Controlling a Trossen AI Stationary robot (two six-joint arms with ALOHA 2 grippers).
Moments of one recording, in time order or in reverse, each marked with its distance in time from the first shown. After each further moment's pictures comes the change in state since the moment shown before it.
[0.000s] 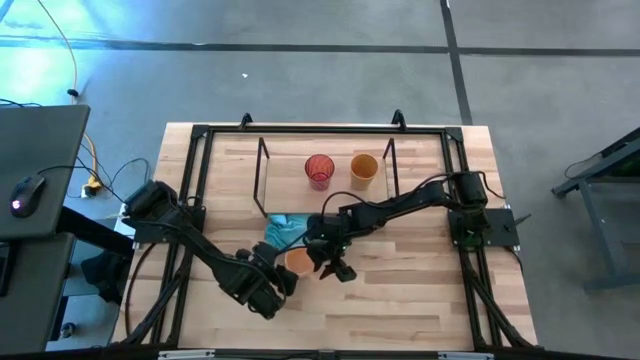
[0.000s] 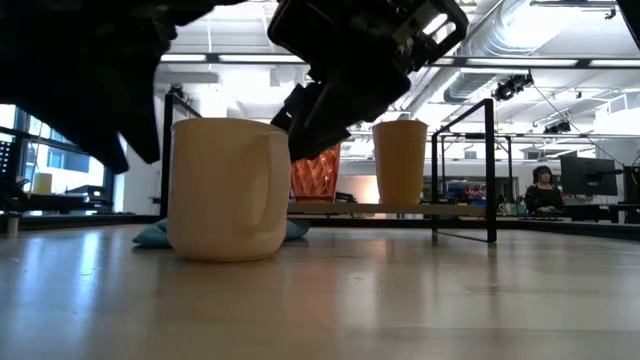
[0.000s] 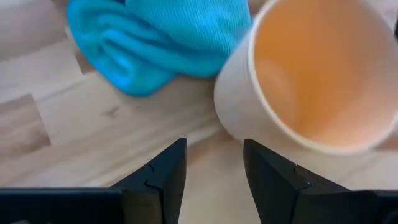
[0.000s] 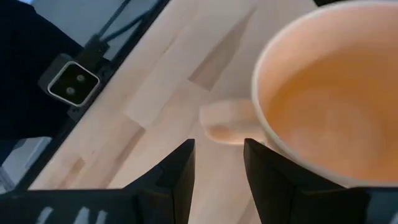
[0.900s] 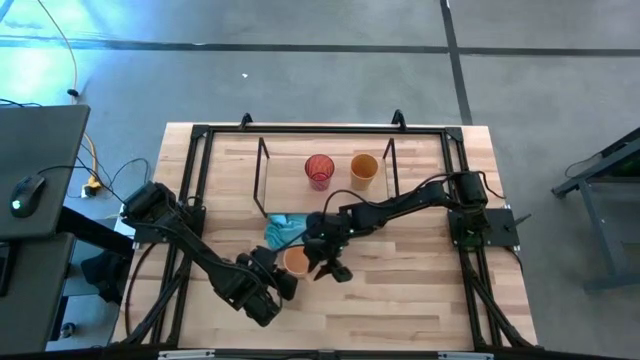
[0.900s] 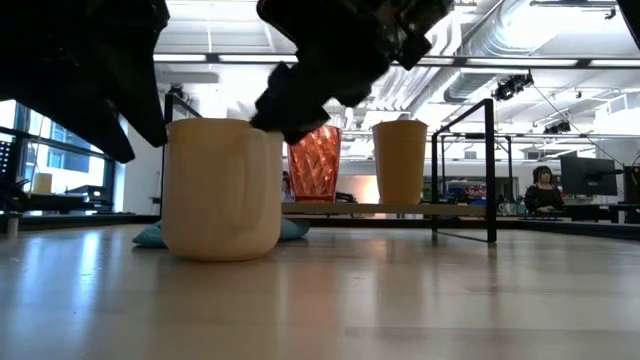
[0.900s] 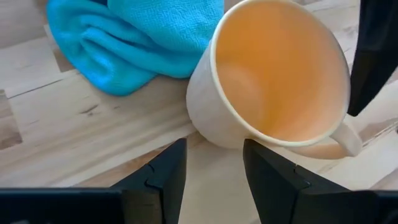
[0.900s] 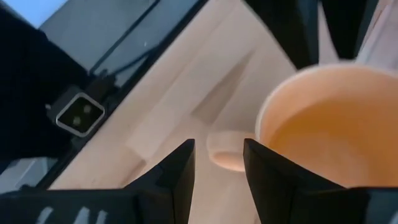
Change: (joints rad) left arm -0.041 -0.001 0.000 0.042 -0.078 -0.053; right arm -0.001 0.000 0.000 0.131 -0.019 0.035
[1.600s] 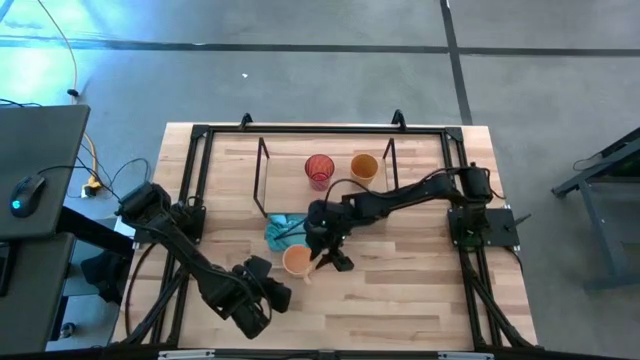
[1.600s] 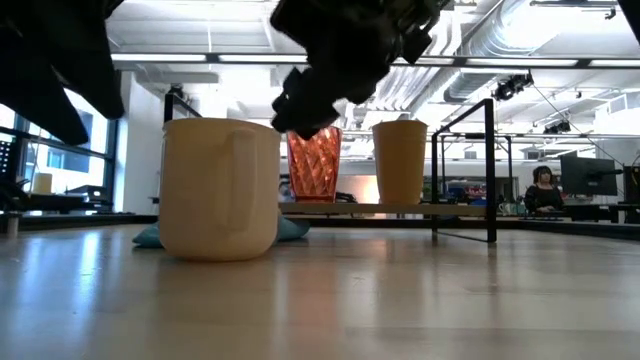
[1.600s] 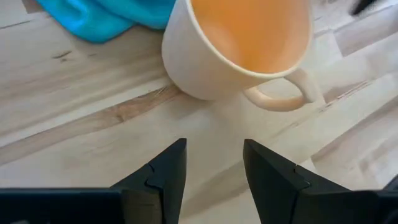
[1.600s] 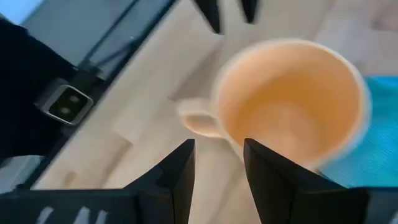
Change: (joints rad) left arm -0.073 -0.018 0.002 0.061 0.030 -0.069; right arm -0.063 -0.050 0.000 -0.122 0.018 -0.040
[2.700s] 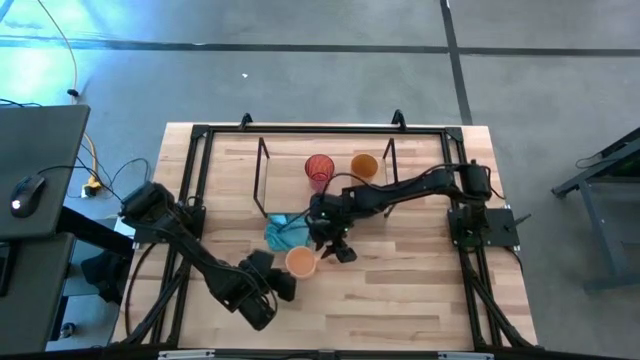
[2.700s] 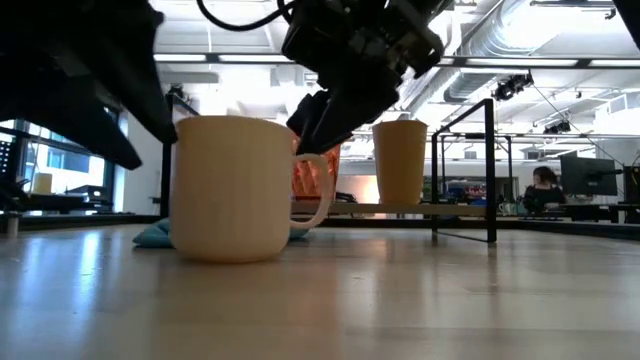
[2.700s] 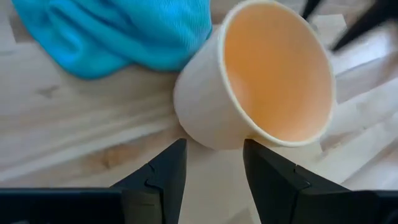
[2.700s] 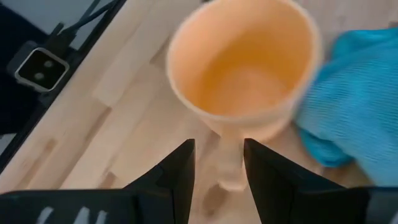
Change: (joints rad) left arm 0.051 0.007 -0.076 0.107 -0.103 -0.029; right arm -0.039 -0.001 0.000 -0.126 0.028 -0.085
